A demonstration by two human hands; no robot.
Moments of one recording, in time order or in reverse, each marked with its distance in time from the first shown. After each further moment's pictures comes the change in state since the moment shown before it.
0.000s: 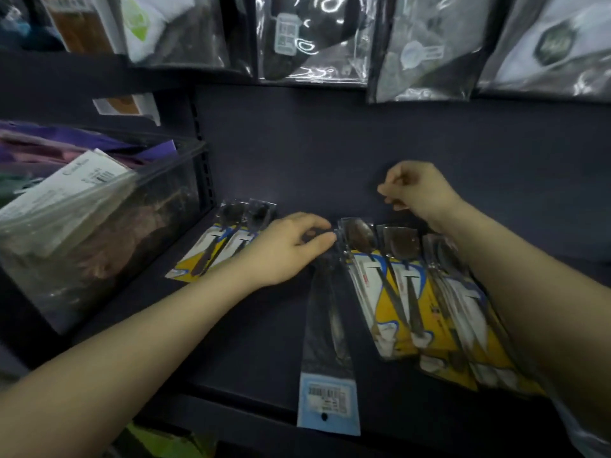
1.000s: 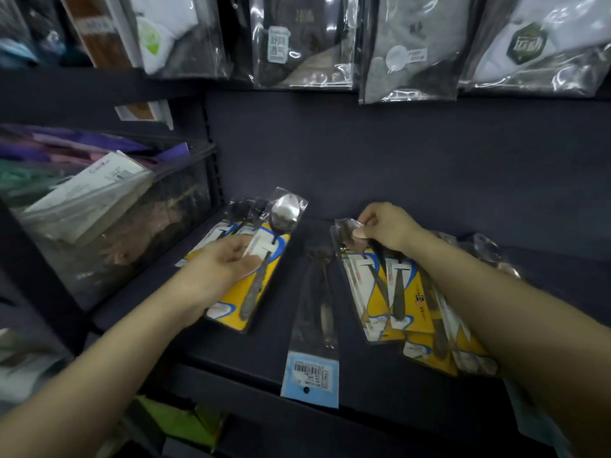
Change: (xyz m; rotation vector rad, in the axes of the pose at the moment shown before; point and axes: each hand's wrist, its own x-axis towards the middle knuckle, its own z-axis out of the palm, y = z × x) left_hand -0.069 -0.002 -0.023 -0.468 0.159 -0.471; right_hand -0.023 0.019 0.035 -0.344 -0.261 0.089
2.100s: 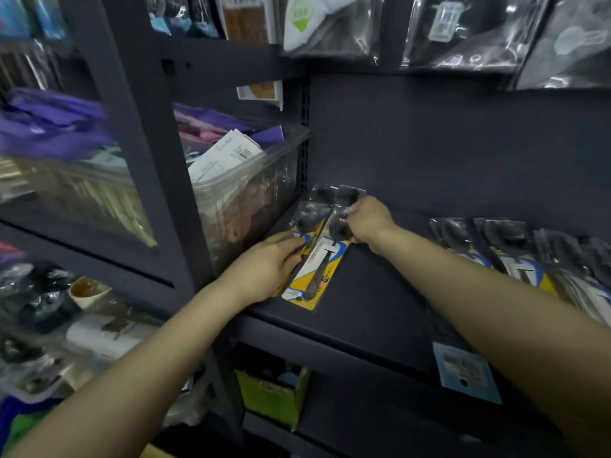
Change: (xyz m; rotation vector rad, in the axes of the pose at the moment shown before) left_hand 0.014 -0.080 -0.095 0.746 -0.086 0.237; right_hand 0.018 -0.150 0.126 0.222 0.060 0.178
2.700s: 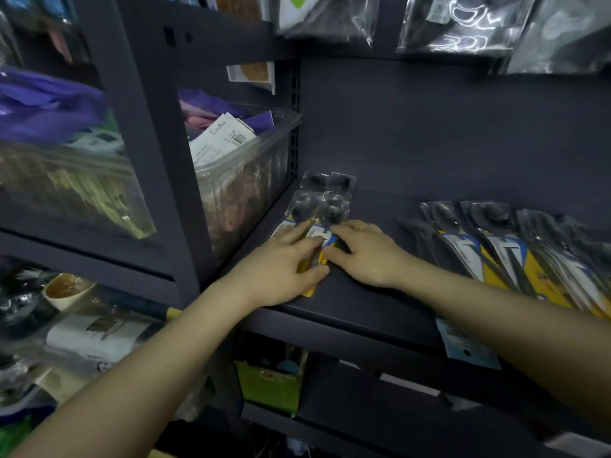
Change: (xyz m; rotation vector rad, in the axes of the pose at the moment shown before) left_hand -0.015 0.020 0.004 0.022 -0.103 0.127; right_hand -0.096 0.007 -0.013 -0.563 -0.281 -0.309
